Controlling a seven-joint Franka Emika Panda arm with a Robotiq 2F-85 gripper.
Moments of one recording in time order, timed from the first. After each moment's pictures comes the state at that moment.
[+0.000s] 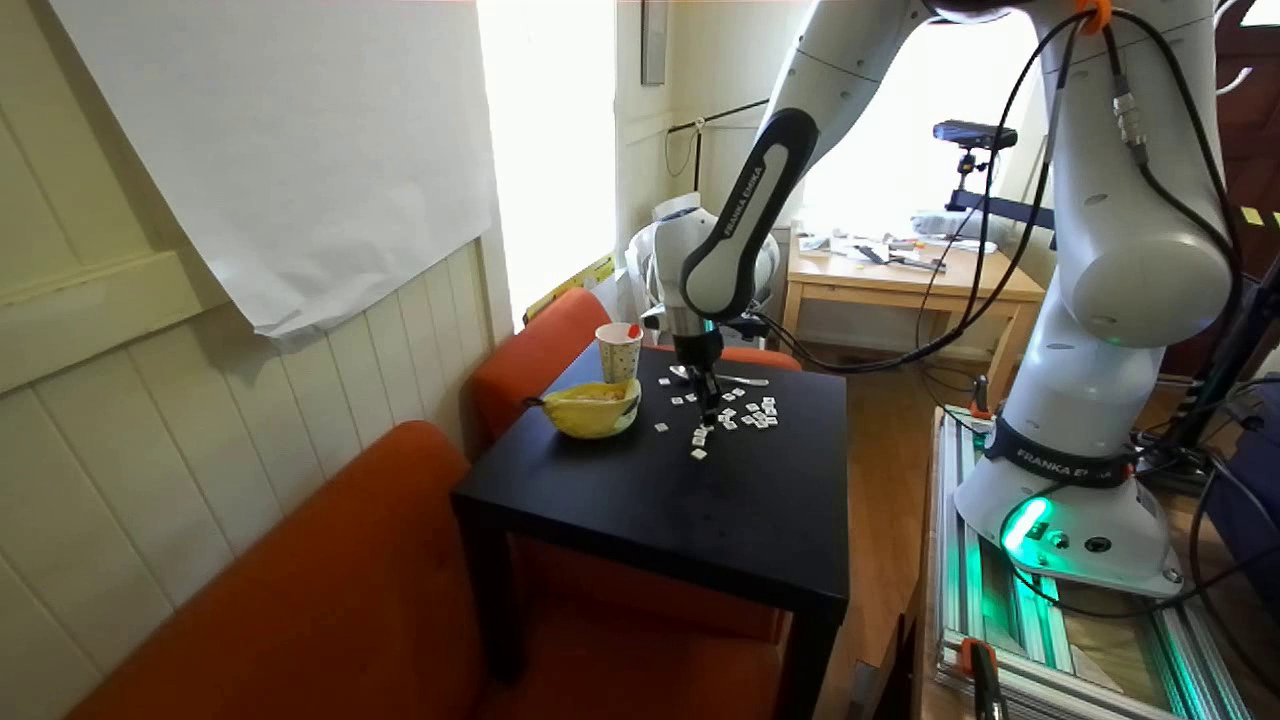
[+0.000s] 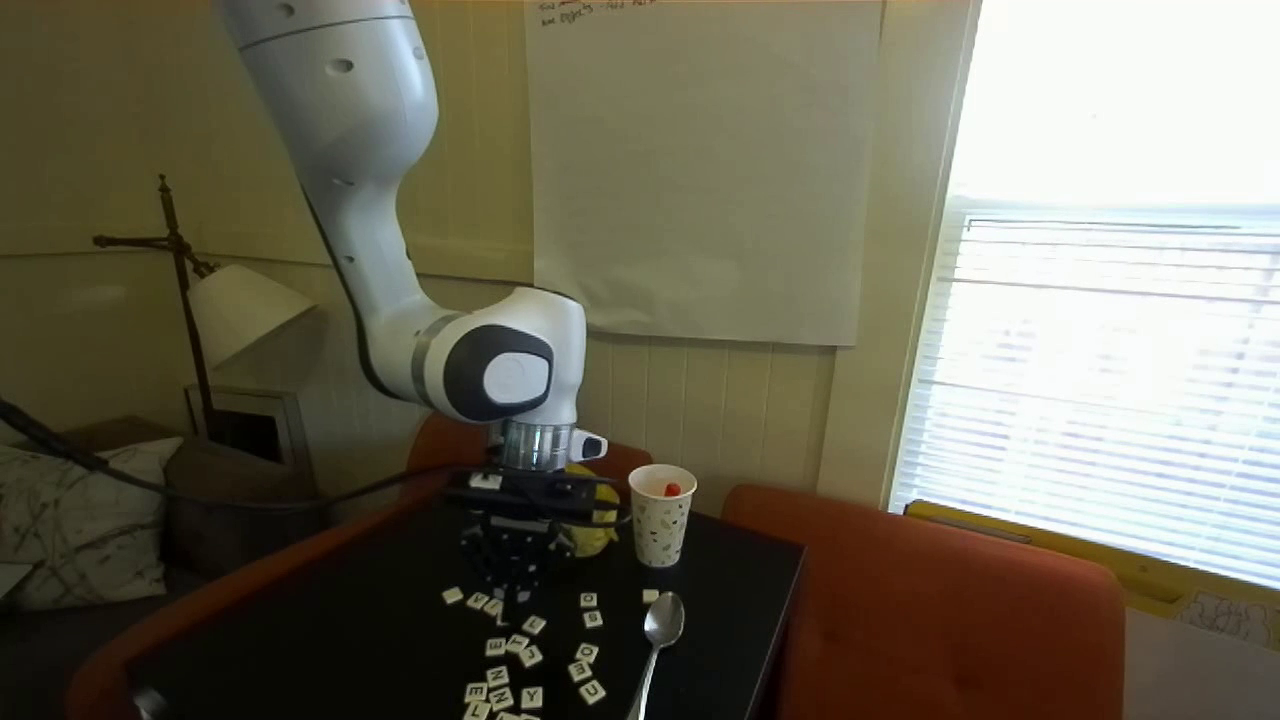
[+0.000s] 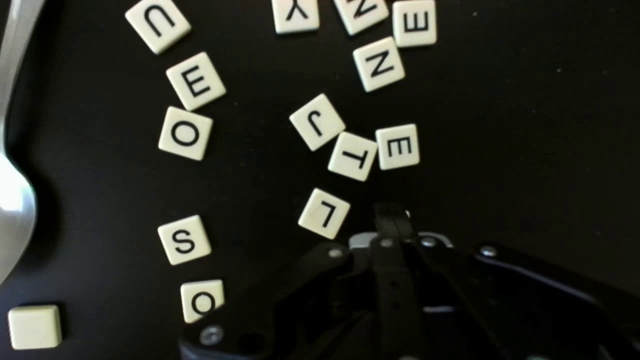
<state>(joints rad) -0.16 0.38 0.03 -2.39 -0.12 2.58 -0.68</state>
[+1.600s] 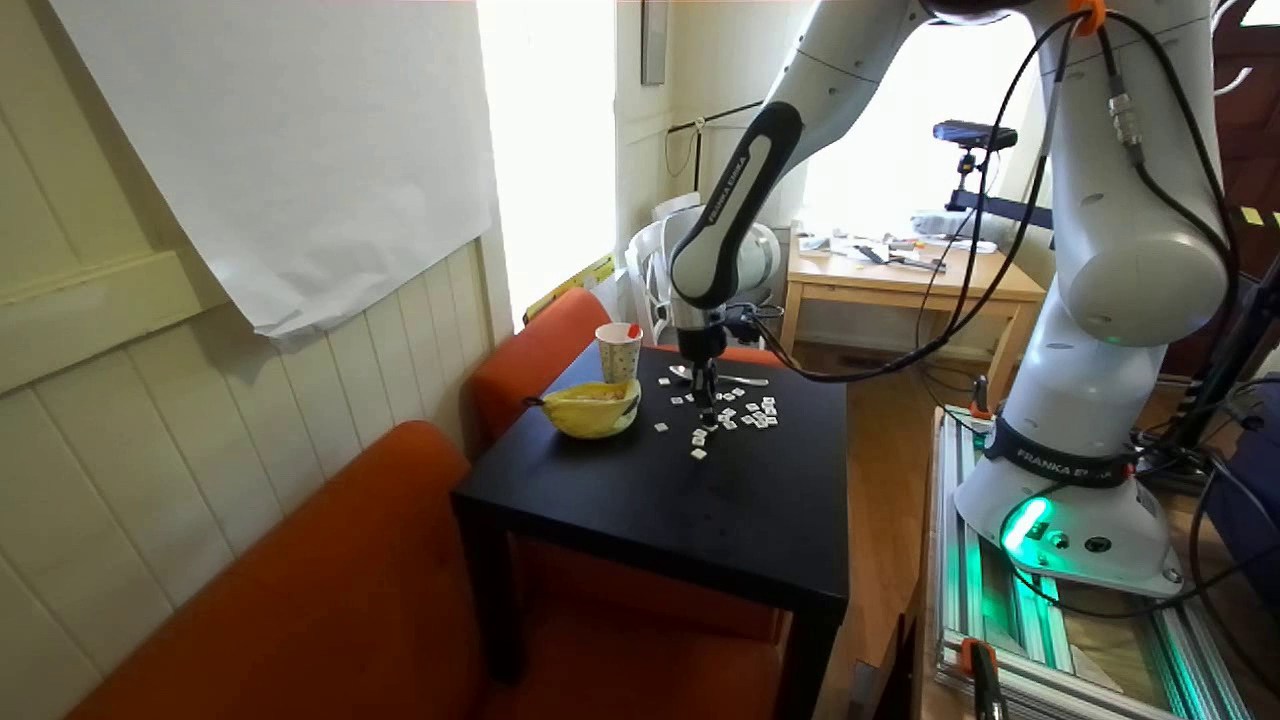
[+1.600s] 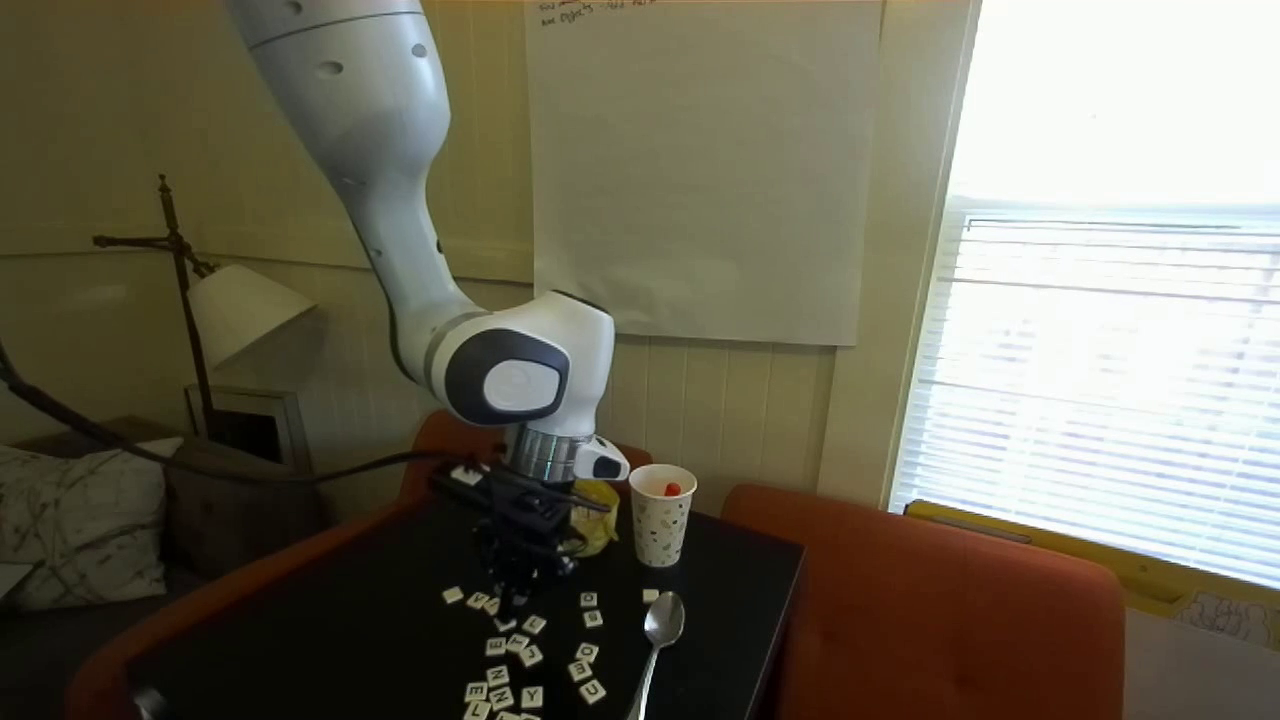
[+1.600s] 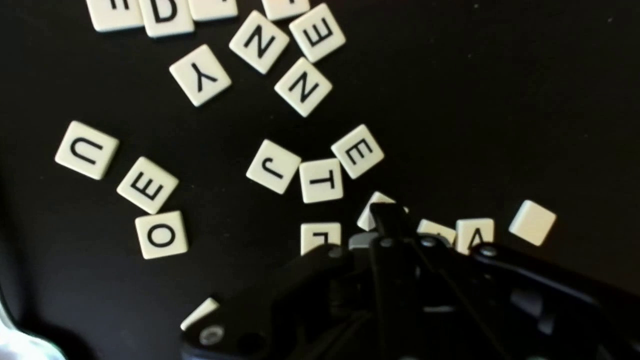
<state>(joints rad) -0.19 0.39 0.03 -2.37 0.08 2.54 -0.45</state>
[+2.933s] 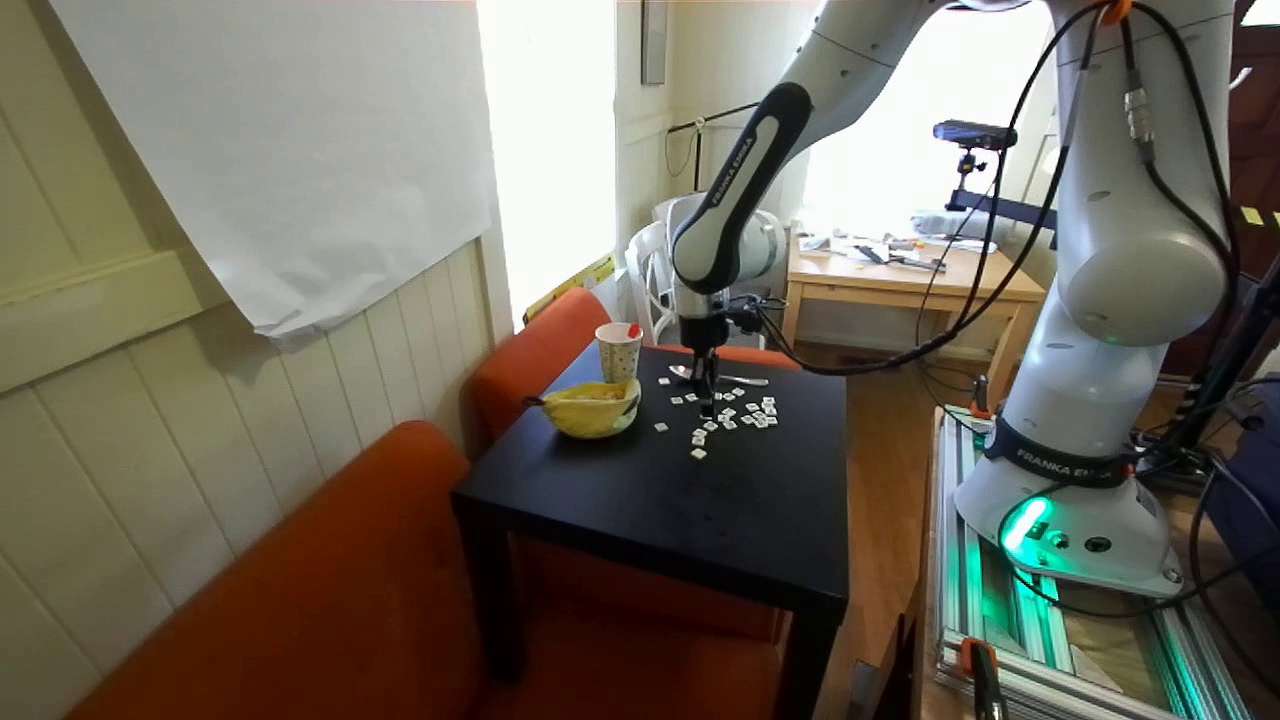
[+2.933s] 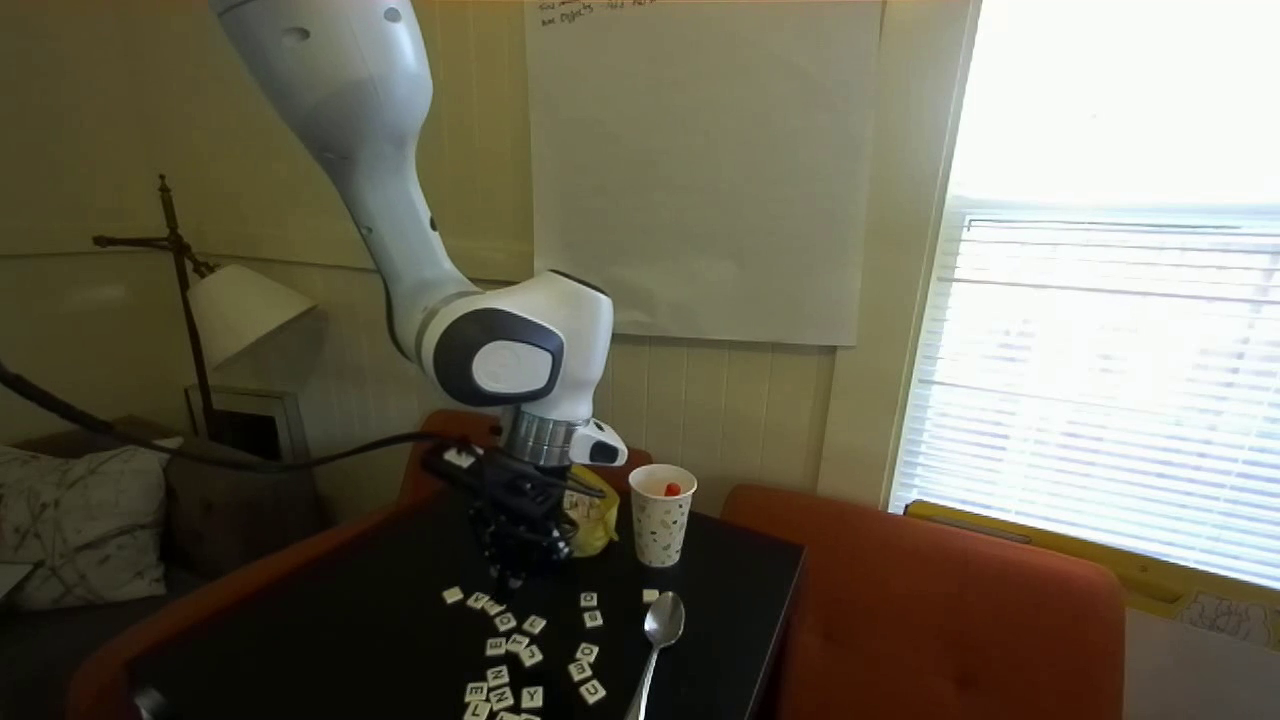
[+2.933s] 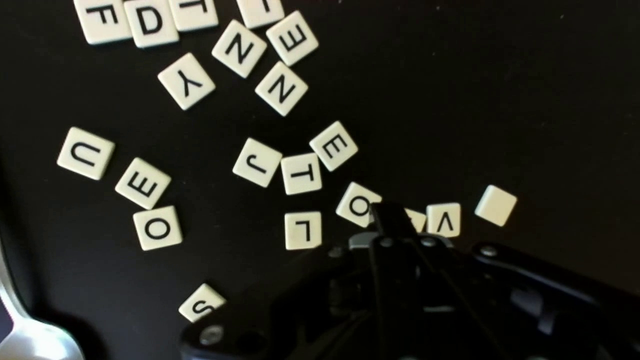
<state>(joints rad) -0.20 0.33 0.04 -2.40 0.14 2.53 -0.46</state>
